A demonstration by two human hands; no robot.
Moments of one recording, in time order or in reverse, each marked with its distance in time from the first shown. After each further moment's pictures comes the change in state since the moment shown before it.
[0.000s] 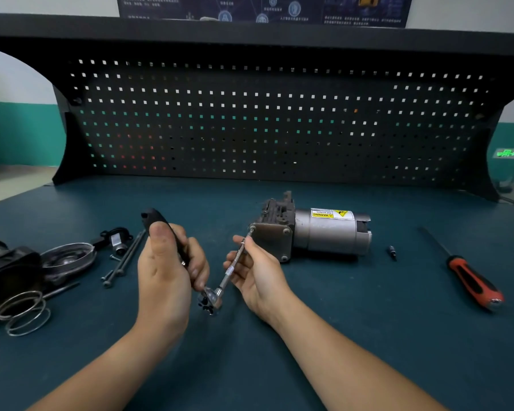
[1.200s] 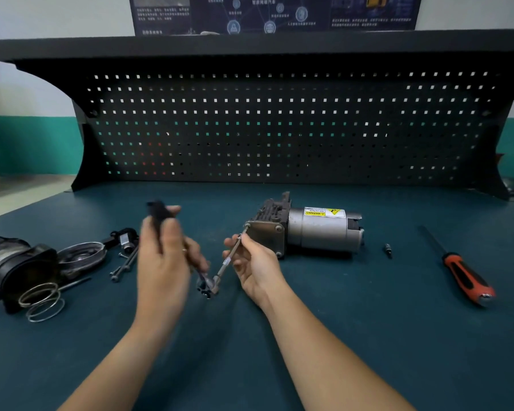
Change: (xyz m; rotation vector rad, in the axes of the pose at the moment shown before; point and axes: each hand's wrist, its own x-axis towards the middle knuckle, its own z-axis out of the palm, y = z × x) left_hand -0.012 0.010 0.008 0.367 0.052 0.139; right_hand 0.002 -0.010 -0.003 0.064 -0.038 0.022
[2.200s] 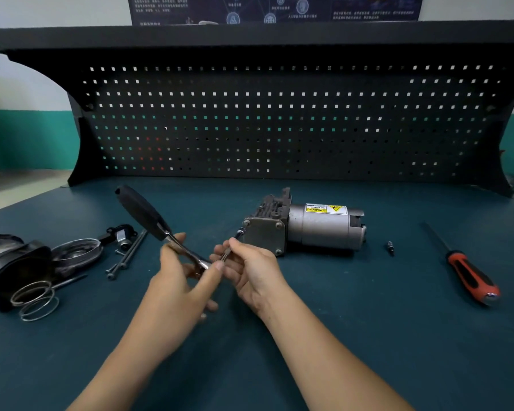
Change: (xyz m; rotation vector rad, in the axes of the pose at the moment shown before) left_hand -0.019 -0.008 -0.013 0.436 -0.238 -0.321; right_hand -0.025 -0.003 0.007 -0.044 -0.098 0.025
